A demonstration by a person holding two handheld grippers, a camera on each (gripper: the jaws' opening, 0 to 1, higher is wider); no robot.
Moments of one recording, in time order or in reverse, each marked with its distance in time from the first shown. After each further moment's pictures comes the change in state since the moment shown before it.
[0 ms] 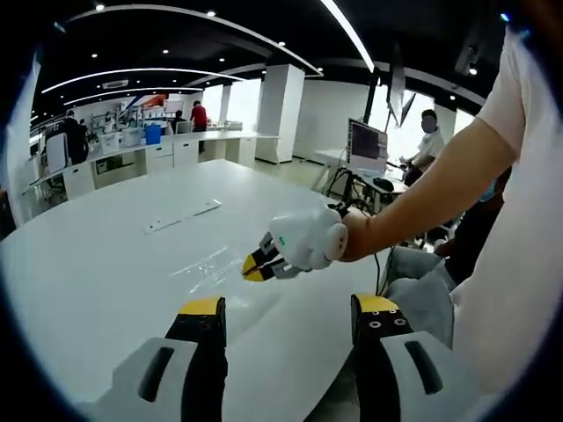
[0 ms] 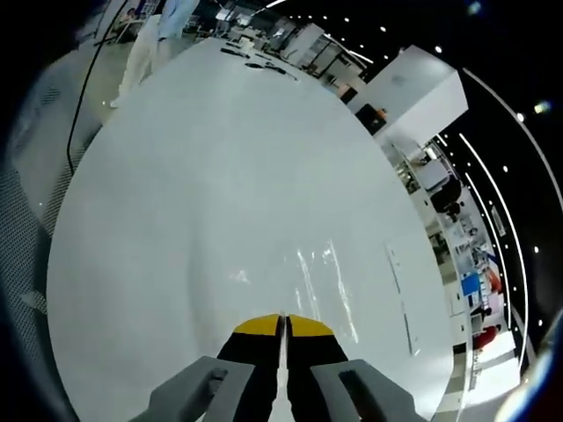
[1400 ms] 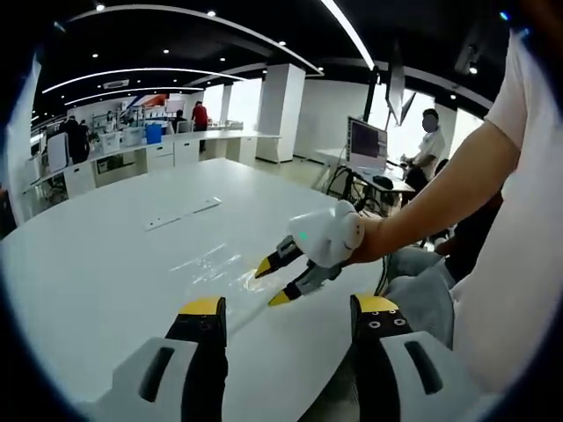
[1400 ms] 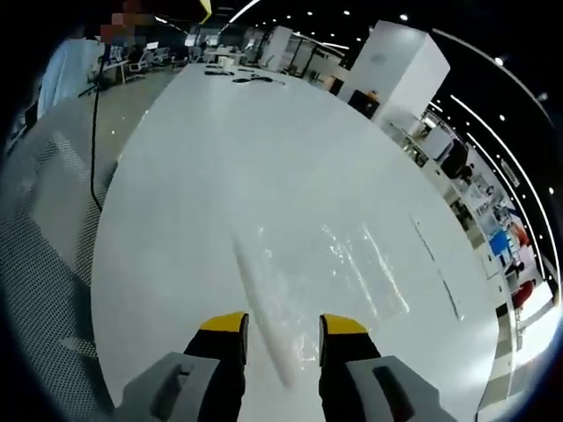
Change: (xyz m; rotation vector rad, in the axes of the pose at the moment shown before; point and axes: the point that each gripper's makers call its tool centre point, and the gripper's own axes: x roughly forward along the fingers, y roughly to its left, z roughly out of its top) left arm -0.003 -0.004 -0.009 0.001 0.000 0.005; right arm -0.022 0.047 -0.006 0.253 -0.063 0.111
